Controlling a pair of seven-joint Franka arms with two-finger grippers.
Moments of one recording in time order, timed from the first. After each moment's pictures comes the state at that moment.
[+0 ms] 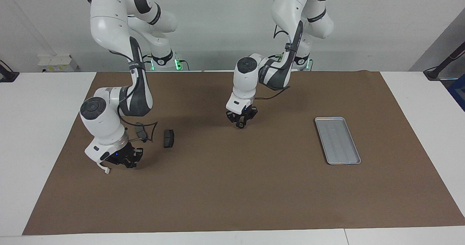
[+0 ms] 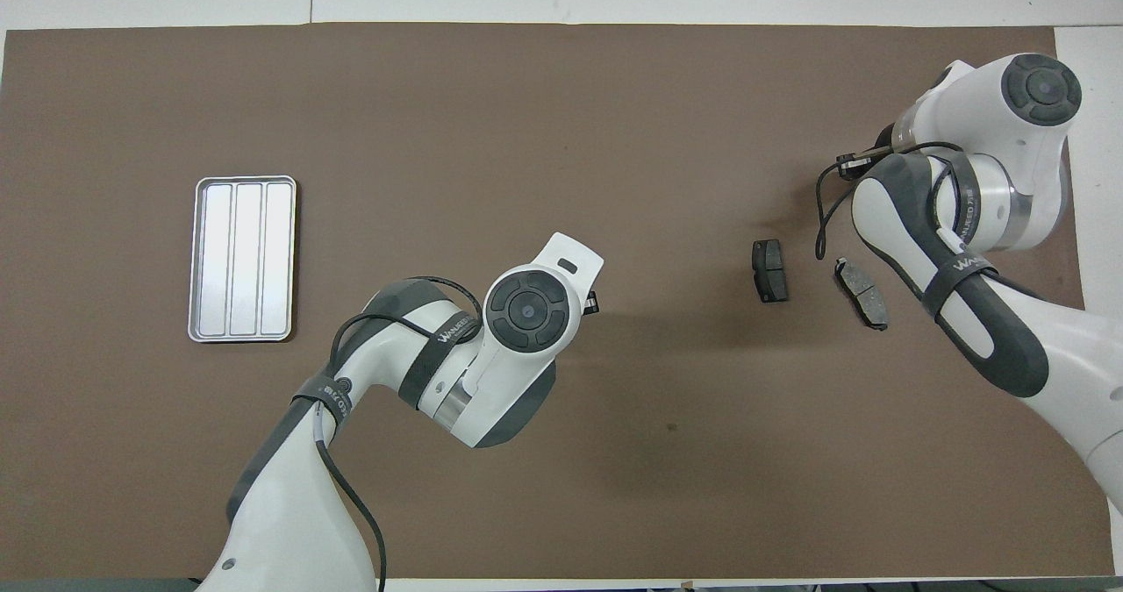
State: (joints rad) left arm -0.81 0.36 0.07 -1.94 -0.02 2.36 -0.88; right arm -0.10 0.55 0.07 -1.68 -0.08 2.32 -0.13
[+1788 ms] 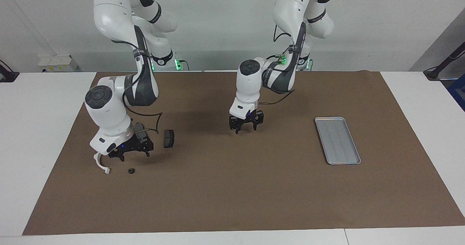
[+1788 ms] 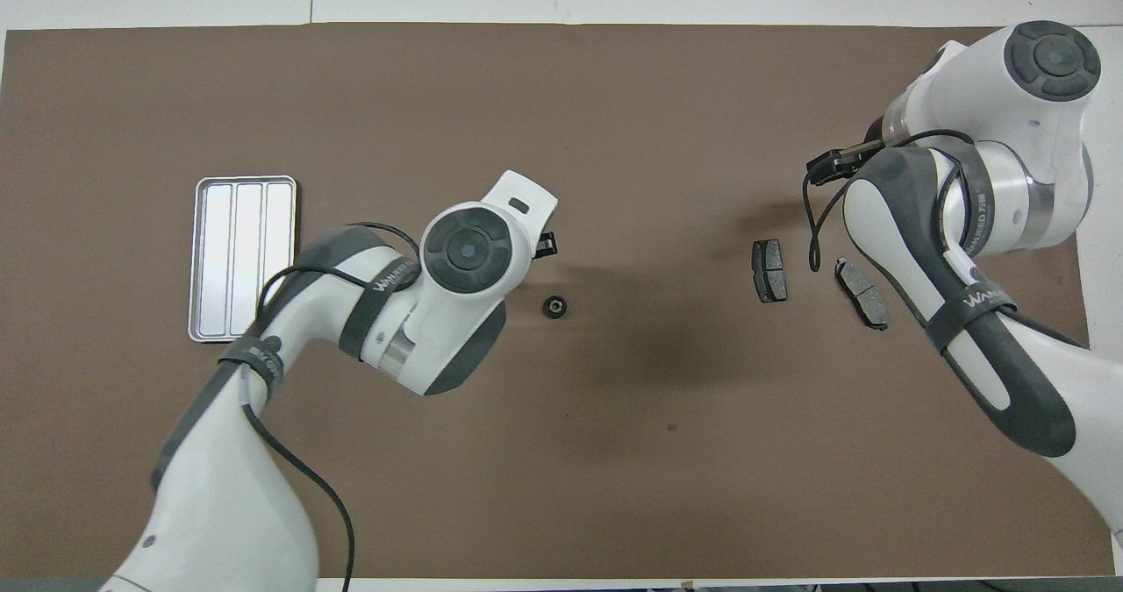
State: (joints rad) left arm -0.62 0.29 0.12 -1.83 0.06 2.28 -0.68; right arm 0.02 0.35 0.08 -1.67 -0.08 2.05 0.05
